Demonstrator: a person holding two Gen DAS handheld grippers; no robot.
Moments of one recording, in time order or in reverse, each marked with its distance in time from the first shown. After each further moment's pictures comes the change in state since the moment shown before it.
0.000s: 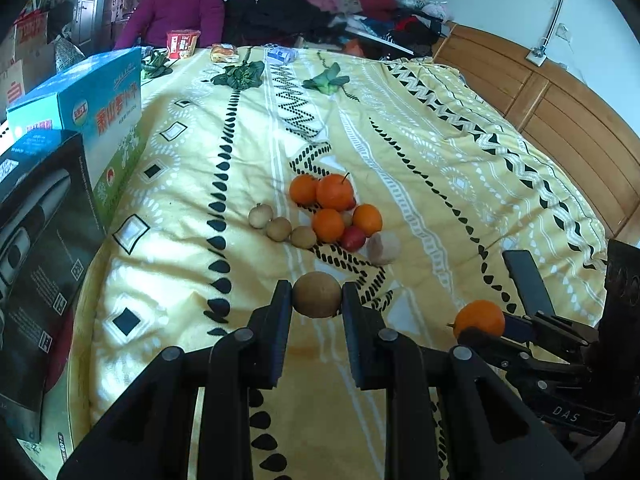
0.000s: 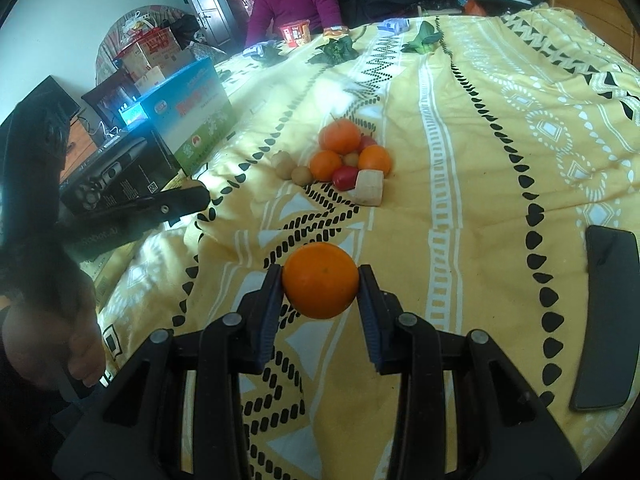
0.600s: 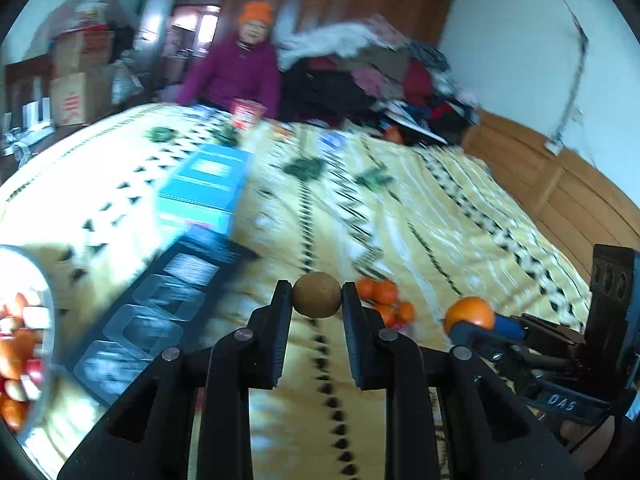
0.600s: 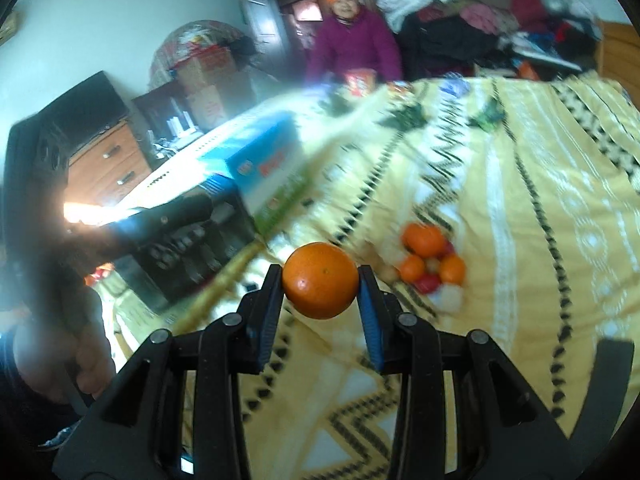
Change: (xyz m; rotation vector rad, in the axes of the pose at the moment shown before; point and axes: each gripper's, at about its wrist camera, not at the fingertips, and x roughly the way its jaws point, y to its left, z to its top) left arm -0.144 0.084 0.029 -0.142 -0.278 0.120; right arm -0.024 0.106 0.072 -0.195 -0.141 0.159
